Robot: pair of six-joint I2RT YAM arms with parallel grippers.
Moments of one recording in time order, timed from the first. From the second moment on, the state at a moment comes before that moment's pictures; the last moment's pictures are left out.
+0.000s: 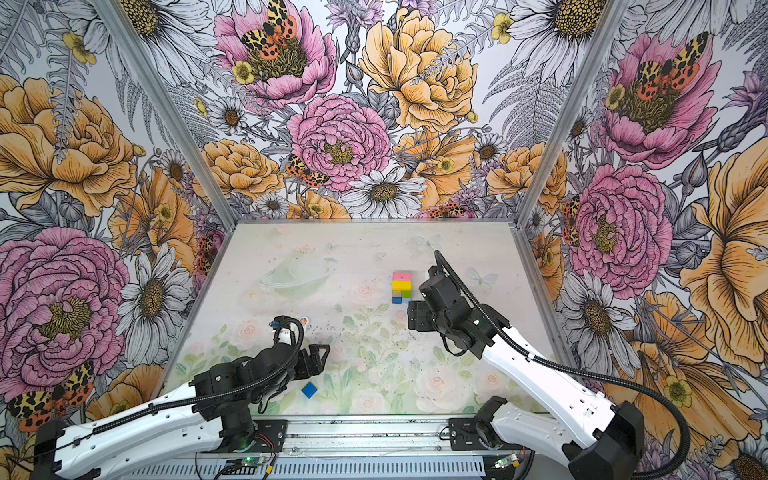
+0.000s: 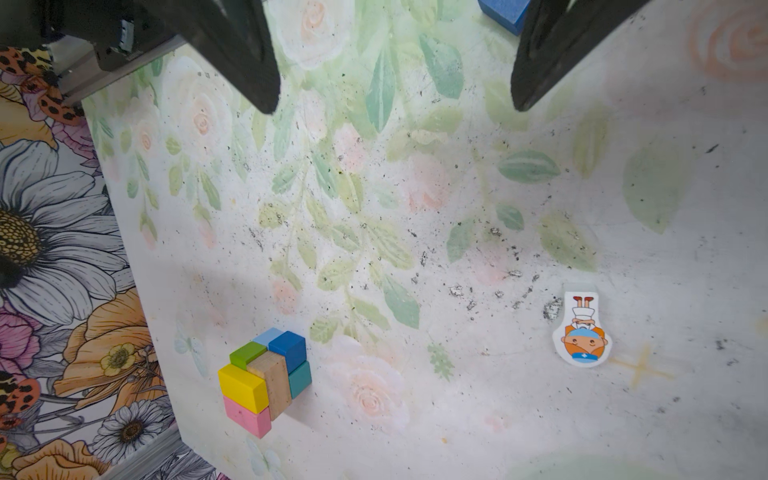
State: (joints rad) left arm -1.08 0.67 0.49 -0.59 -0.42 -1.03; right arm 0.67 1.05 0.96 -0.80 0.14 0.55
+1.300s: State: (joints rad) left arm -0.42 0.82 0.47 -0.47 -0.06 -0.73; right arm 0.62 1.26 1.12 -0.80 0.13 0.51
